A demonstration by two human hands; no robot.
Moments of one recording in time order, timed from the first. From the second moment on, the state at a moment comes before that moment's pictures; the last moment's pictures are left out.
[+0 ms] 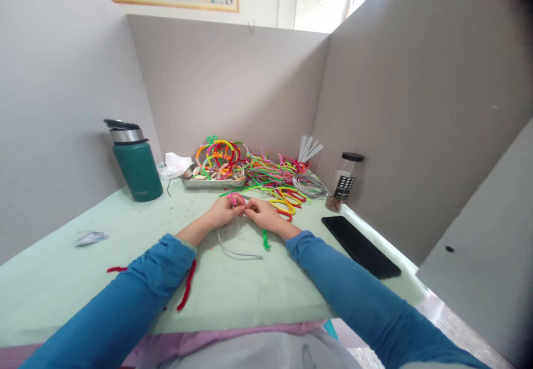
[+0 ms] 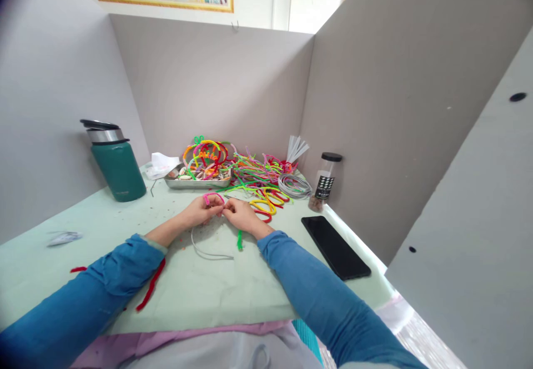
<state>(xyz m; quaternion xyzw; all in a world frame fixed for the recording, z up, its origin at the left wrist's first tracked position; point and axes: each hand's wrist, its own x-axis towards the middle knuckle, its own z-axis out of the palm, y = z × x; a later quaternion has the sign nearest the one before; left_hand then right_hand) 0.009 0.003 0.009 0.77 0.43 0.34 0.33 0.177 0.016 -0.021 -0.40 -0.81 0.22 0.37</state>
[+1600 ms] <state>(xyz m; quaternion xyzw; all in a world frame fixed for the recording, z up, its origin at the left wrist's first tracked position) 0.004 0.004 0.003 0.77 0.43 0.31 0.35 0.174 0.006 -0.013 -0.42 -0.82 0.20 0.33</state>
